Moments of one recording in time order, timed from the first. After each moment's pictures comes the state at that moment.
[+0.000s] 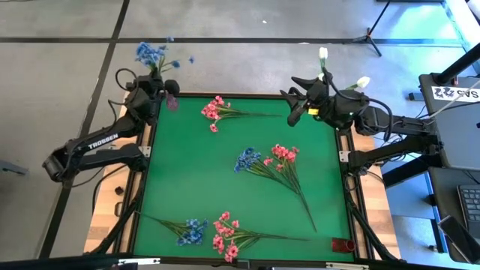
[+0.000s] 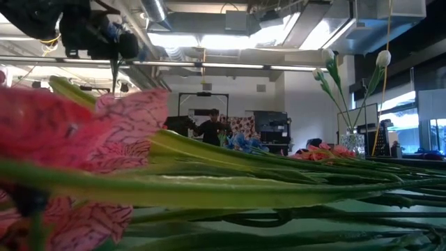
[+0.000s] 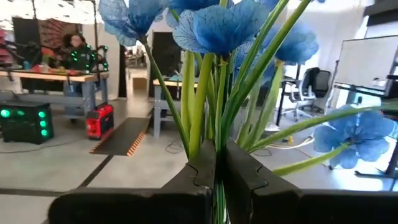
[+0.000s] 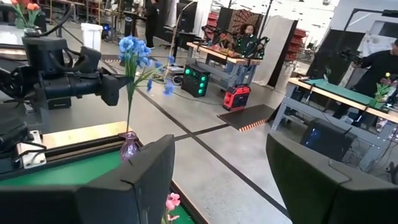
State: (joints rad) left arm 0.79 0.83 0.45 0.52 -0.83 0.02; right arm -0.04 1.13 1.30 -0.21 0.66 -0.16
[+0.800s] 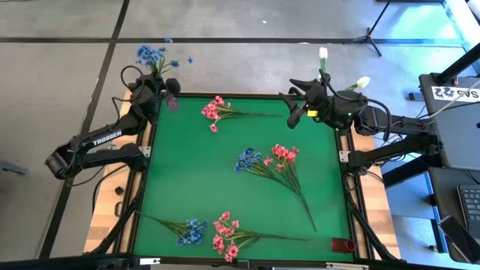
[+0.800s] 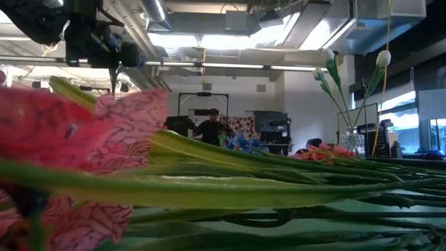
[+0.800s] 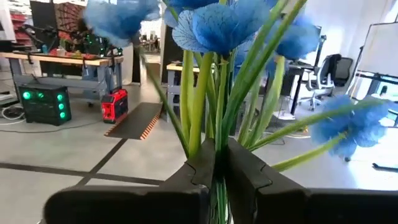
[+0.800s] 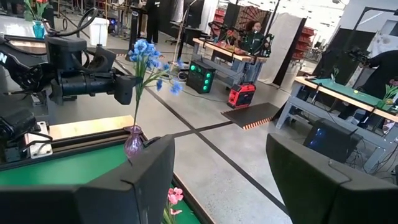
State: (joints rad) left arm 0.84 0.90 0.45 0.50 -0.85 -0.05; right arm -0.04 1.13 1.30 -0.24 0.63 -0.16
